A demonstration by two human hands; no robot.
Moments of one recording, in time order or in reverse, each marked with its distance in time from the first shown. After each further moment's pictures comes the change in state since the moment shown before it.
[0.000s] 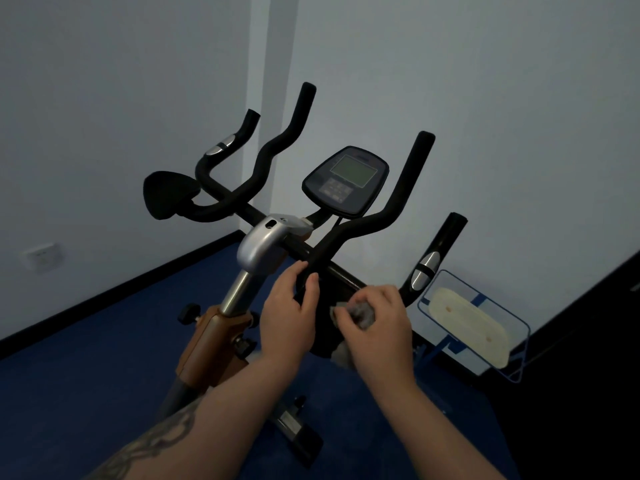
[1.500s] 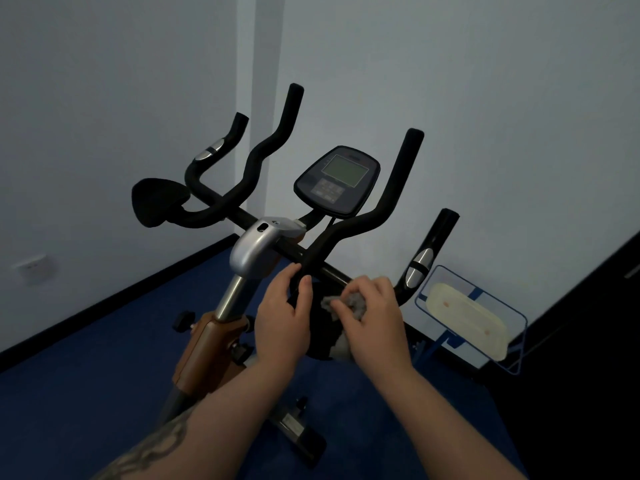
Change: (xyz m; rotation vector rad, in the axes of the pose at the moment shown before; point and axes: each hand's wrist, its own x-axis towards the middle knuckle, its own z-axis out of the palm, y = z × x) left_hand 0.001 0.004 -0.001 -0.005 -0.003 0.009; right_hand 0.014 0.000 -0.003 -0.016 -0.107 -0.023
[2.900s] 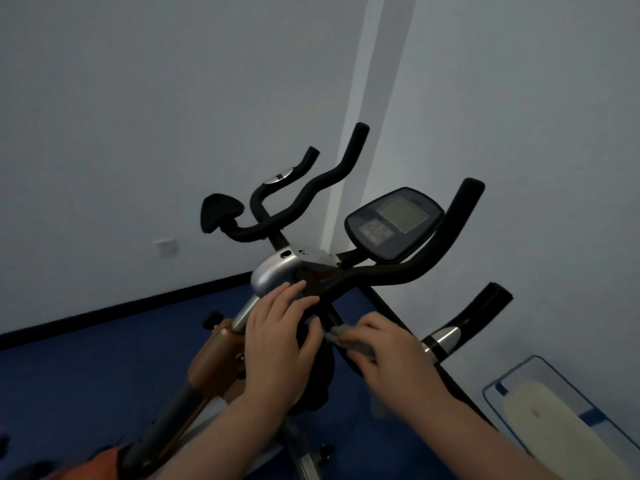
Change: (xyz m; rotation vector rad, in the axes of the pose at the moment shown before) left_hand -0.007 0.038 0.035 0.722 0.287 0.179; right_hand 0.087 0.069 -0.043 -0.070 -0.495 -0.574
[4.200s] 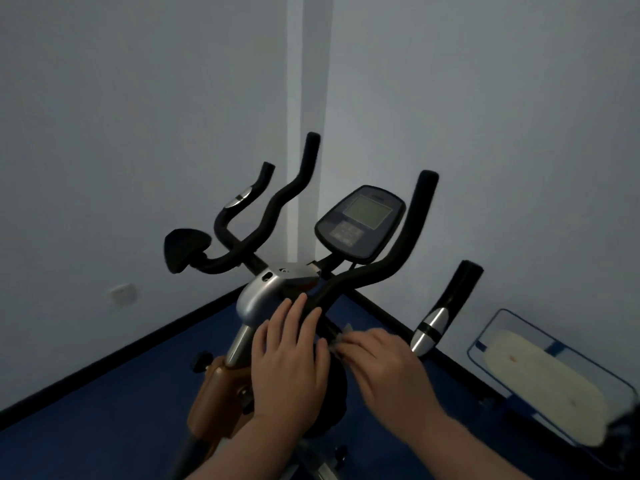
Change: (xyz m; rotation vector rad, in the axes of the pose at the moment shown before) left_hand 0.007 -0.011 -0.003 0.264 -0.131 0.264; right_hand -0.014 -0.015 0.036 -0.238 0.264 -0.044
